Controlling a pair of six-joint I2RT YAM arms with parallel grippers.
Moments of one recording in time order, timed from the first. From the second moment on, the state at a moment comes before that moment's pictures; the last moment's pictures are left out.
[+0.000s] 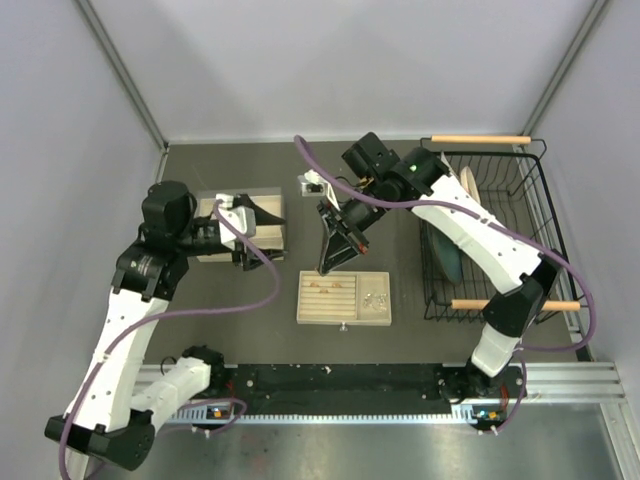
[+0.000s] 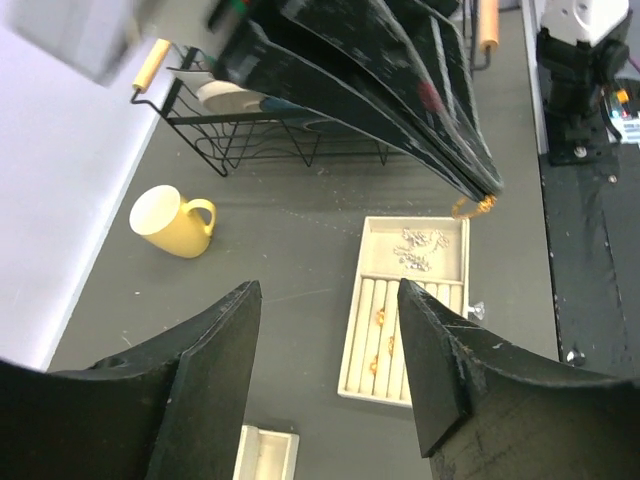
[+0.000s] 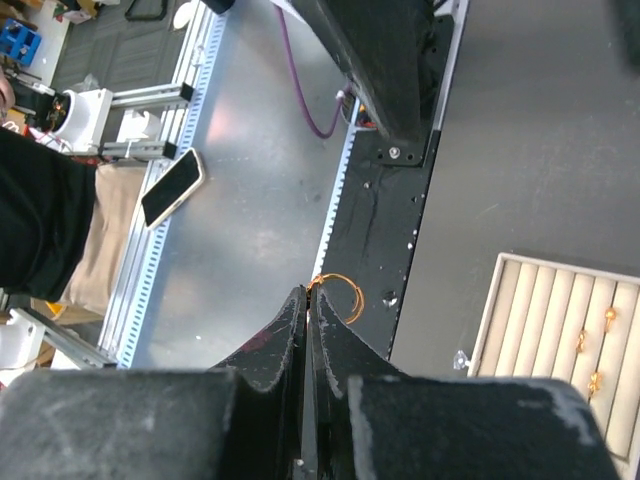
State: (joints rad) left arm -0.25 0.92 1.20 -0.61 1.08 0.58; right arm 0.80 1.73 1.95 -1.28 -1.10 -0.41
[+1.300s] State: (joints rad) left arm -0.59 0.96 1.19 -0.59 1.01 0.72; right arm 0.81 1.71 2.03 -1.31 -1.16 -0.42
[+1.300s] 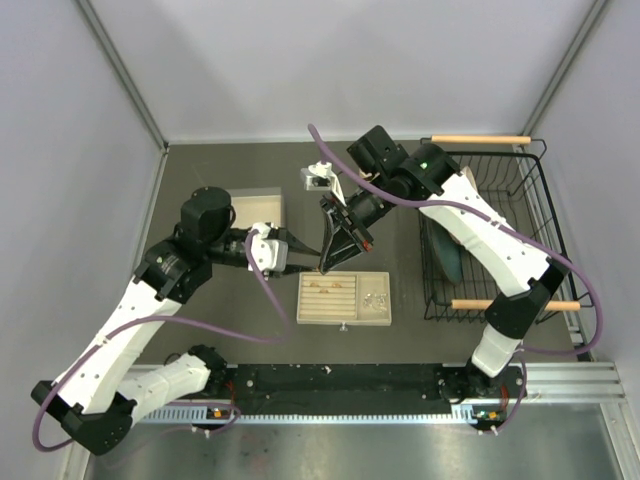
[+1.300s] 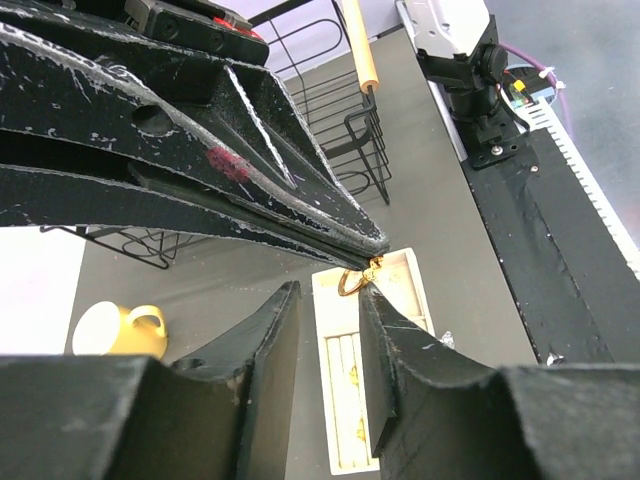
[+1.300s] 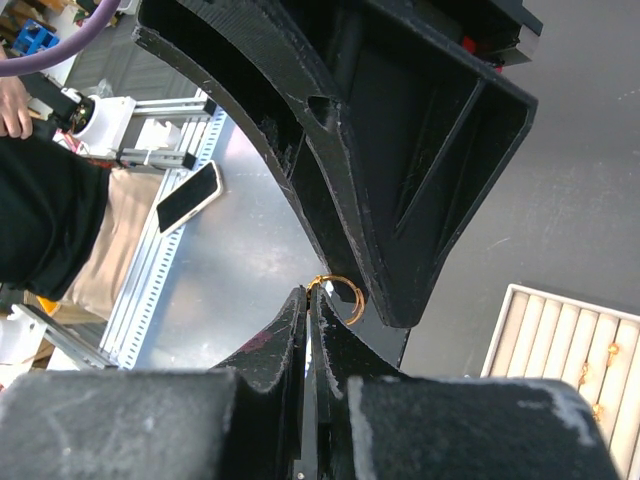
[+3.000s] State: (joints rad) left arm -0.61 0.90 1.12 -0.51 0.92 0.49; right arm 0.81 1.65 2.03 -1.27 -0.93 -0.40
